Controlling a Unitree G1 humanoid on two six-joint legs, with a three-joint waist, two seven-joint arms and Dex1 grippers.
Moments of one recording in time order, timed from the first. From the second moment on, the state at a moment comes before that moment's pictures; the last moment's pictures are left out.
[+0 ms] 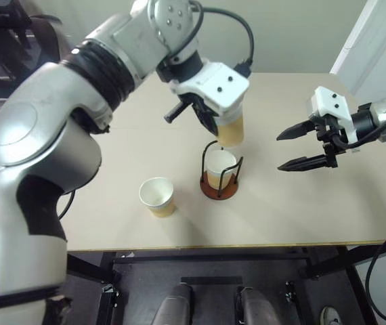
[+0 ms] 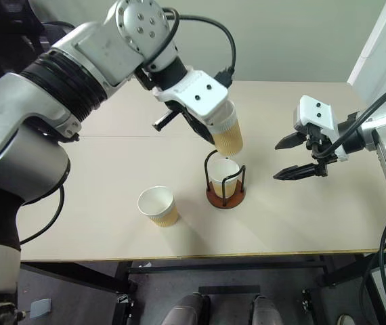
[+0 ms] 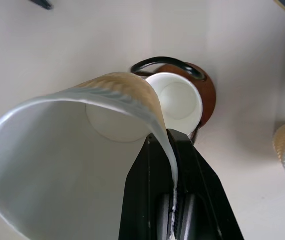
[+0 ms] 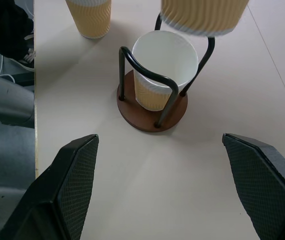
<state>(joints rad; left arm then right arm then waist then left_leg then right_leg) -1.87 0.59 -1.26 0.89 -0.46 -0.31 -1.58 -0.98 -0.99 0.22 0.02 0.24 0.65 1.51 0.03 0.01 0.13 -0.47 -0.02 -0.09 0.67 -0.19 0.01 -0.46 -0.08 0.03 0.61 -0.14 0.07</state>
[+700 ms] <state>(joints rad) -1.84 0.56 -1.27 0.92 -0.42 -0.35 -1.58 -0.96 -0.99 0.22 -0.01 0.25 0.67 1.49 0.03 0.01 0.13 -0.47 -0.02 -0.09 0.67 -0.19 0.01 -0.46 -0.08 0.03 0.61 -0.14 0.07</state>
